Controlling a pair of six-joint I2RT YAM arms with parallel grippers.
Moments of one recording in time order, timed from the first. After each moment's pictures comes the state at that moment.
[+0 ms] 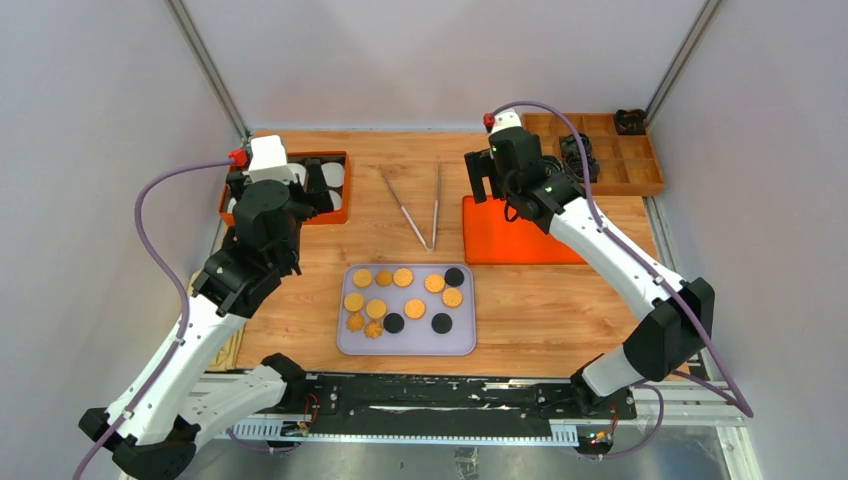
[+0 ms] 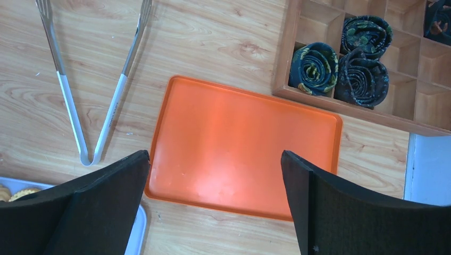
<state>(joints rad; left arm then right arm) -0.56 0.88 1.15 -0.44 -0.74 -0.17 0.59 1.49 1.44 -0.53 0.42 0.04</state>
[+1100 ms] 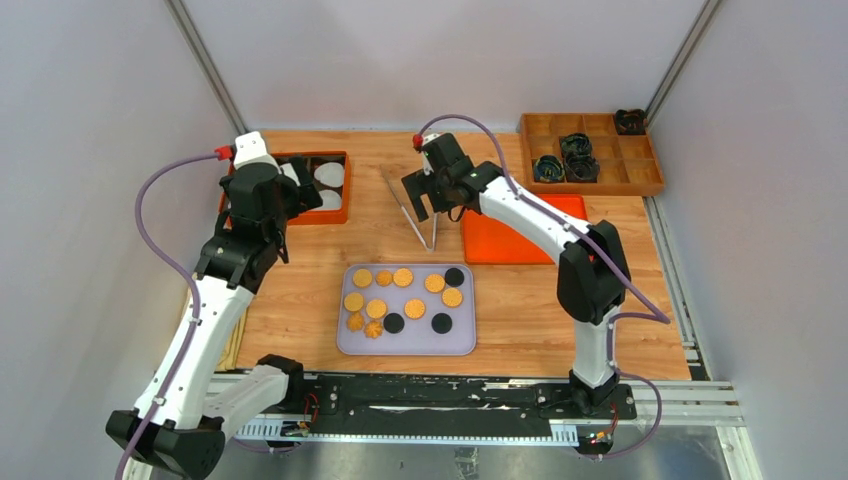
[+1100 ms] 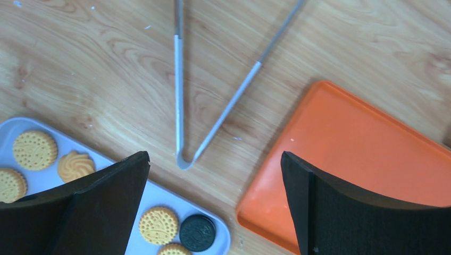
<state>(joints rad) -0.26 0.95 1.13 -0.53 -0.47 -0.34 0.68 1.91 1.70 -0.58 0.13 0.09</state>
